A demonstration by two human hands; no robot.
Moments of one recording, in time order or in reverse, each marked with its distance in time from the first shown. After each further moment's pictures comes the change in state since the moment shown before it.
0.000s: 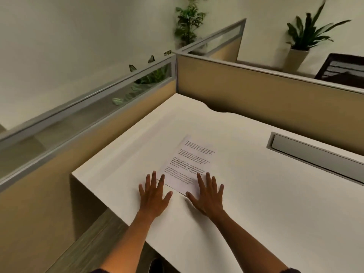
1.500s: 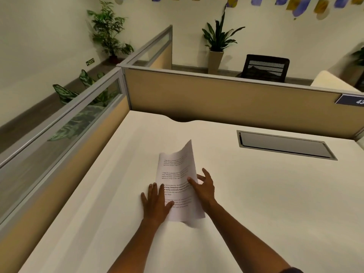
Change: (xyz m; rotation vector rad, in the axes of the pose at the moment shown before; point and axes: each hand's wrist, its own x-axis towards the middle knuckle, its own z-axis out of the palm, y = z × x) left_hand 0.154 -0.012 -0.009 -0.052 -0.140 0.329; right_hand 0.087 -0.071 -0.054 1.178 0.441 0.517
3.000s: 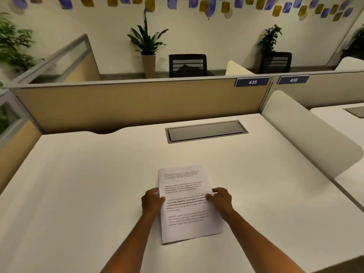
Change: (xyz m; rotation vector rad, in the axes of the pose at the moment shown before) left_hand -0.008 0.238 0.054 -0.623 -0.140 -0.054; right_hand -0.020 0.093 -0.299 -0.175 0.378 0.251
